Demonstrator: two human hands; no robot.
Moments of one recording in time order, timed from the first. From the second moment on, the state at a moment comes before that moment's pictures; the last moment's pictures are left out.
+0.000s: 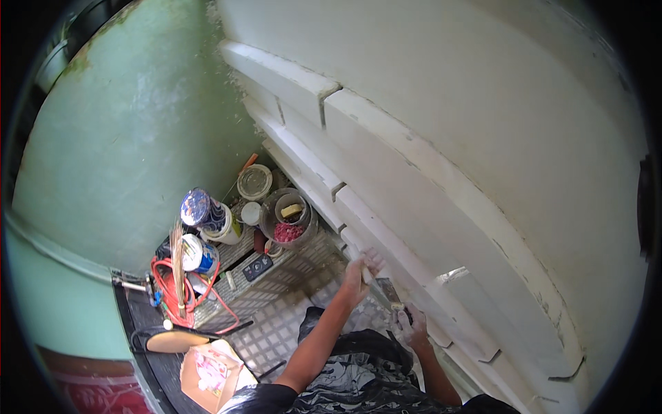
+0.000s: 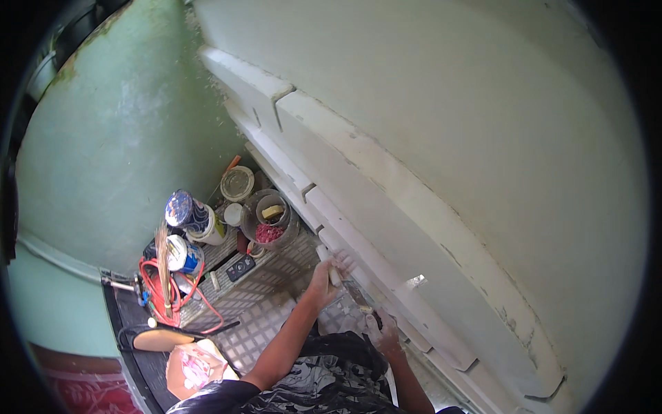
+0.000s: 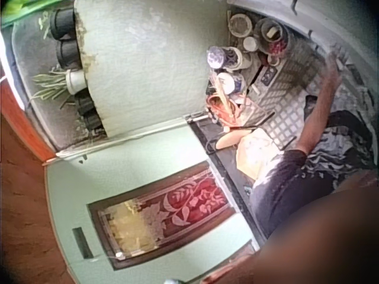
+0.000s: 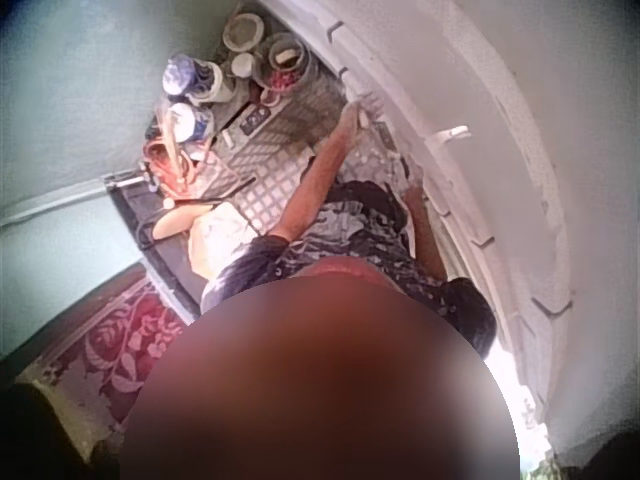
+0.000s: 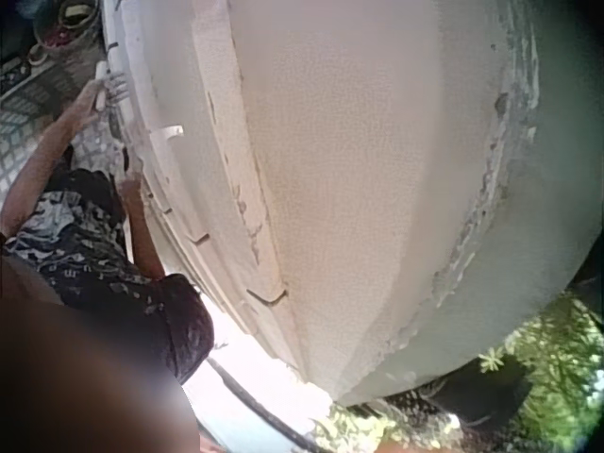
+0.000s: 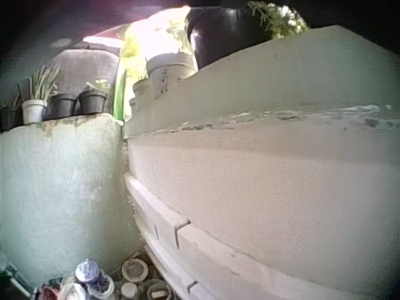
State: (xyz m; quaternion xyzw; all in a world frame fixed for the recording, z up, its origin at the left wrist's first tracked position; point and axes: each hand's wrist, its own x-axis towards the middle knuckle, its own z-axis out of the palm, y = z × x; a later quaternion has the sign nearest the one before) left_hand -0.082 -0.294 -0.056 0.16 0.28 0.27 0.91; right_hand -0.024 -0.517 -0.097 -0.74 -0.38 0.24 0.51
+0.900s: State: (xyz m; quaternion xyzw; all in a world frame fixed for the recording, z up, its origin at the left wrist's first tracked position) left_hand -0.213 -0.394 -0.062 0.36 0.38 0.41 0.75; right_hand -0.079 -0.506 -0.041 -0.71 -0.24 0.43 0.51
